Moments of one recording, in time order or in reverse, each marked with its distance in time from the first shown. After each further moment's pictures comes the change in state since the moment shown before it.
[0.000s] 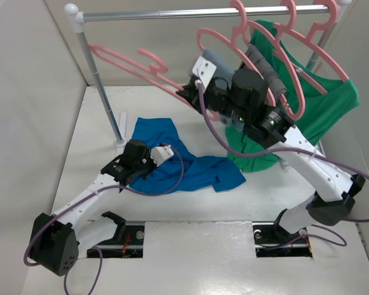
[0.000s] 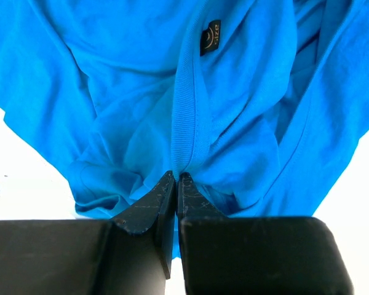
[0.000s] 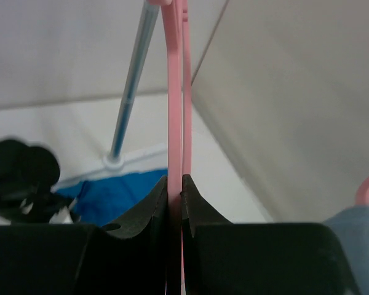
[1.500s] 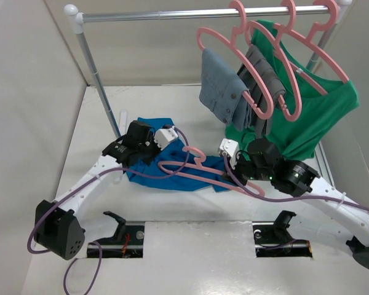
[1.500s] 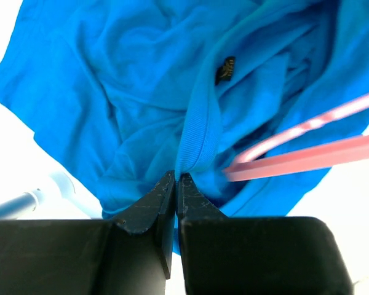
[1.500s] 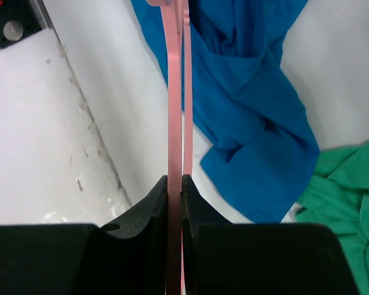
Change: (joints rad) left arm -0.002 0.159 0.304 -0.182 0.031 -0.070; right arm -0.006 -0.624 -0.917 -0.384 -0.079 0.219
